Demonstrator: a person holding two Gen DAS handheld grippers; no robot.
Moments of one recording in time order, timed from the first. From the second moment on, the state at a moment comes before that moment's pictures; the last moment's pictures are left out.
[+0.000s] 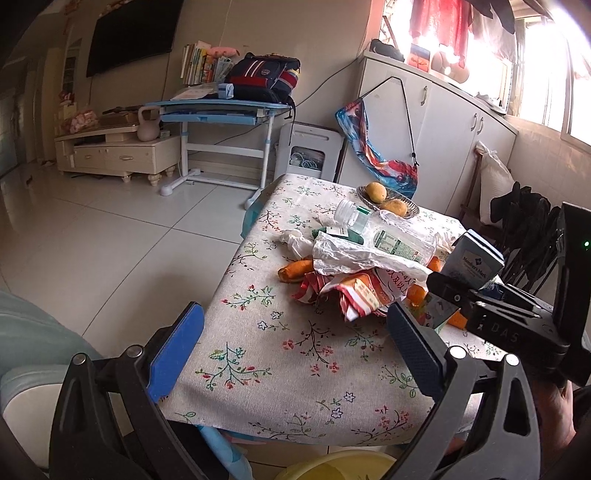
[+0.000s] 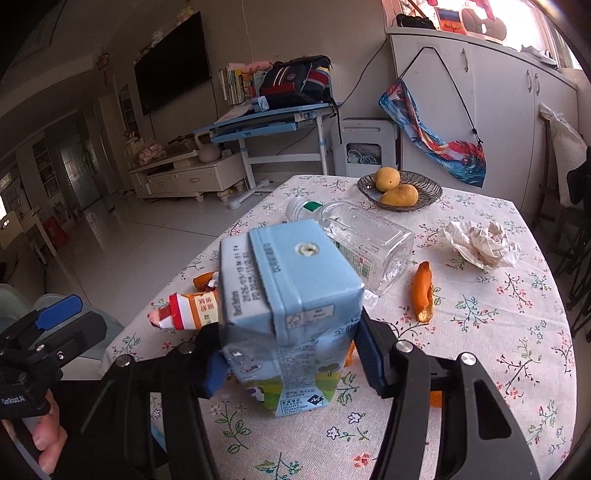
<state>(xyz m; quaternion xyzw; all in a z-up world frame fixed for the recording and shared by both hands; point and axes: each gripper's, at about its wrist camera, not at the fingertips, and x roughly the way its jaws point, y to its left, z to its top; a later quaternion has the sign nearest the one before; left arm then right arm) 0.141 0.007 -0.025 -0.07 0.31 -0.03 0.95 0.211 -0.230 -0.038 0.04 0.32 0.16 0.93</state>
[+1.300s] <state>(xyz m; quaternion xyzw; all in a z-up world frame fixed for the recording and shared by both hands) 0.266 -0.101 0.020 0.14 0.42 -0.21 0.87 0.165 -0.325 0.001 0.21 0.28 0.15 0.92</state>
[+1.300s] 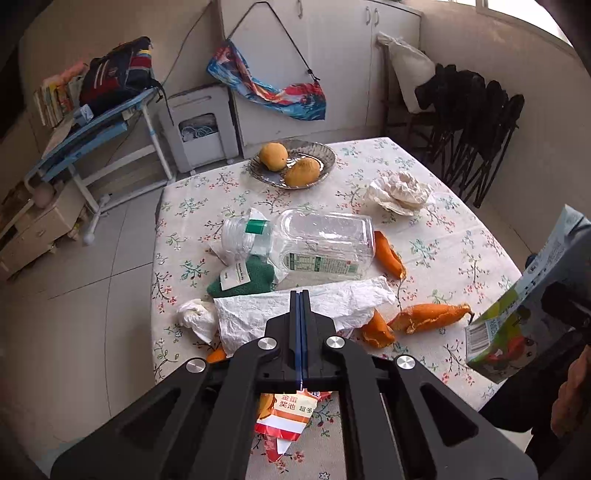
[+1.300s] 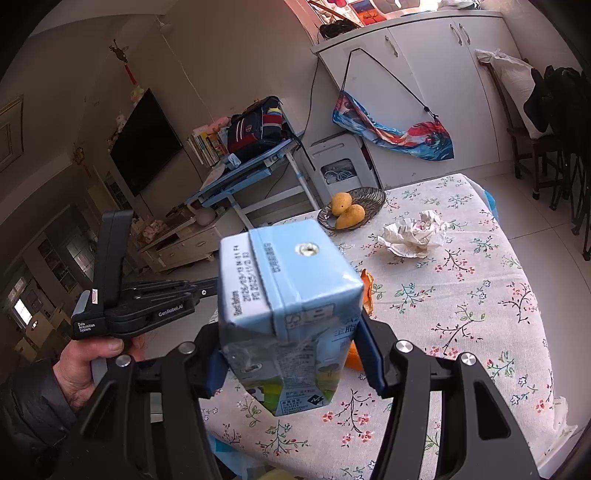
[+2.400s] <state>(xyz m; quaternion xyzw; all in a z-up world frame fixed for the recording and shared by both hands) 0.288 -0.082 0.022 0.09 0.46 -0.15 0.87 0.166 -0.323 -0.002 0.21 0.28 0.15 0.93</state>
